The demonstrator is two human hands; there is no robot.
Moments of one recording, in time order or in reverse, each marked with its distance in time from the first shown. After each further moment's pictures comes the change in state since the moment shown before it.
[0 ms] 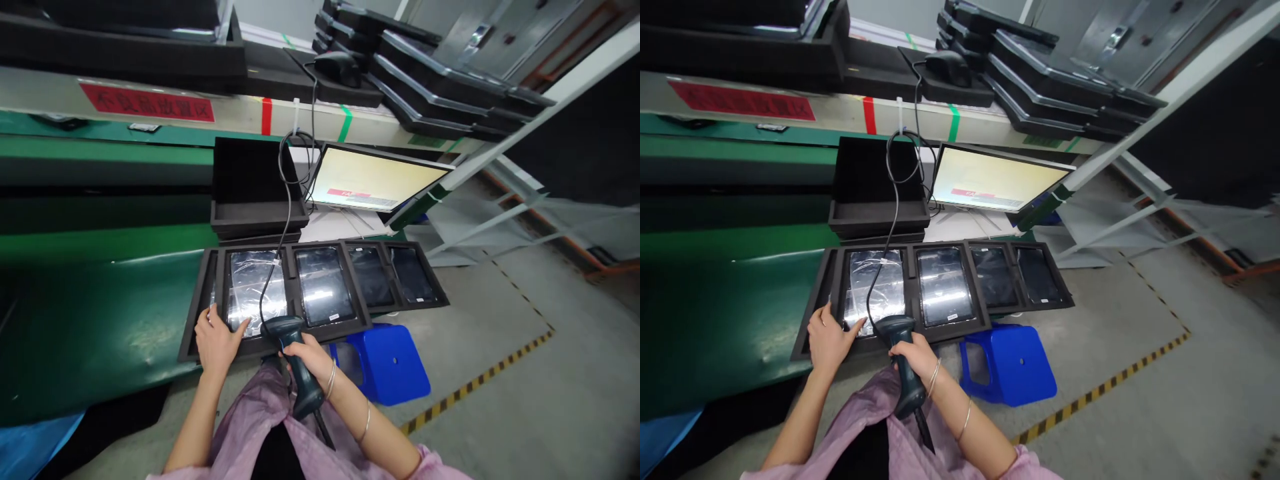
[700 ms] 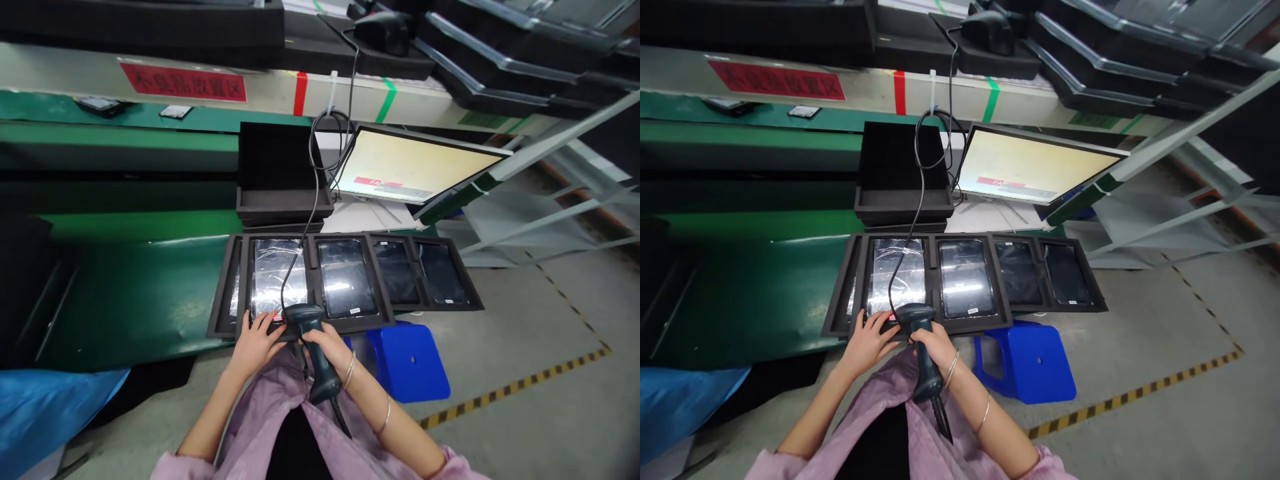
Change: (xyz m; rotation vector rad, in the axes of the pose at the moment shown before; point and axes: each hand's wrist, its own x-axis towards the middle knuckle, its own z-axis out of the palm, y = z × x) left_hand -0.032 -0.002 -0.018 0.171 -0.294 0.835; right_hand 0.004 -0.004 0.006 -0.010 0.026 -0.020
